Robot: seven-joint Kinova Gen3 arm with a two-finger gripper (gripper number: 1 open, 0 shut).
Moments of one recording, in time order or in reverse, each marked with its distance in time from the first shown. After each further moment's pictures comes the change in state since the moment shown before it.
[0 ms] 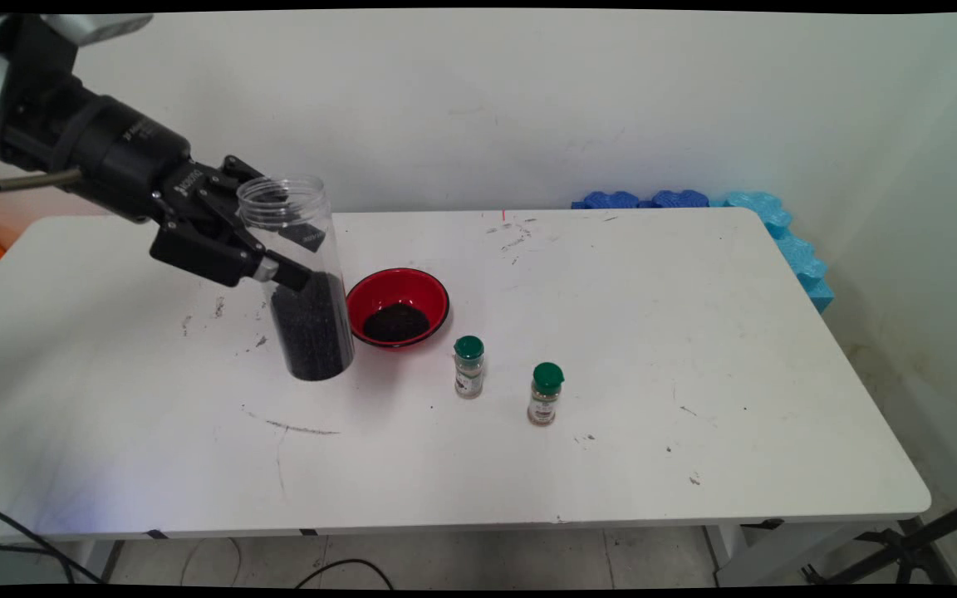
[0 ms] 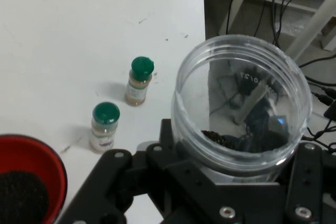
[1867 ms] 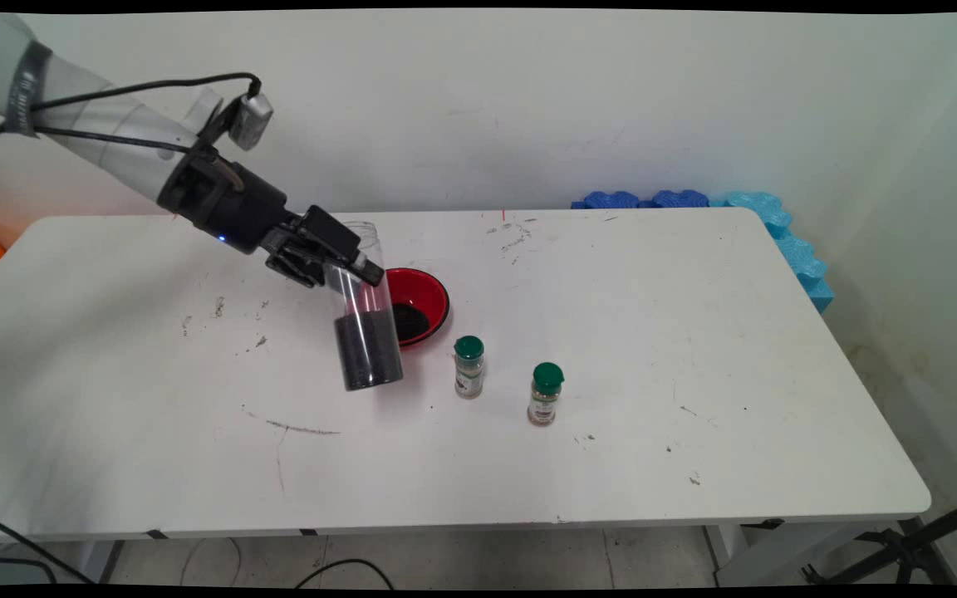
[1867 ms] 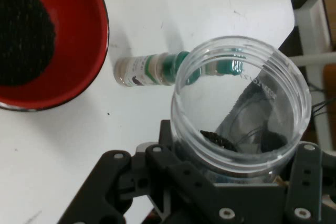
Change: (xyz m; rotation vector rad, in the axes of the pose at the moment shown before) arm -0.042 -0.107 0.078 0.023 -0.061 -1.008
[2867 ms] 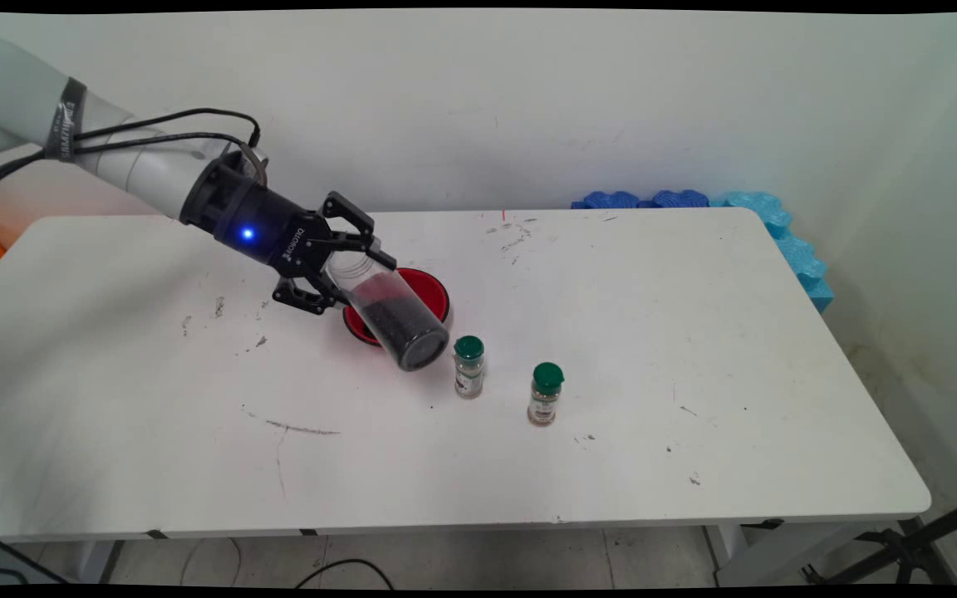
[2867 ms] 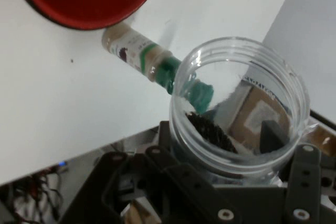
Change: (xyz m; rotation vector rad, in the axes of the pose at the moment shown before) arm 0.006 -0.037 0.017 -0.107 -0.010 -0.747
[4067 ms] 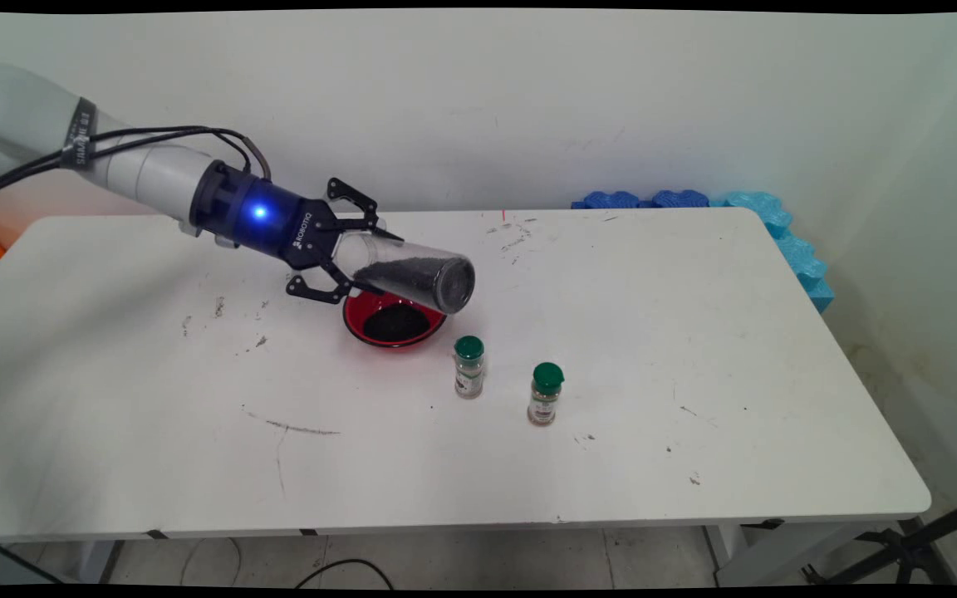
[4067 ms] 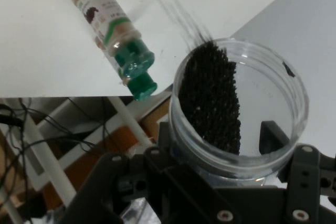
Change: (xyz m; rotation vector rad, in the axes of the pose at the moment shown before) arm 0.019 -0.013 0.004 -0.133 -0.058 -0.452
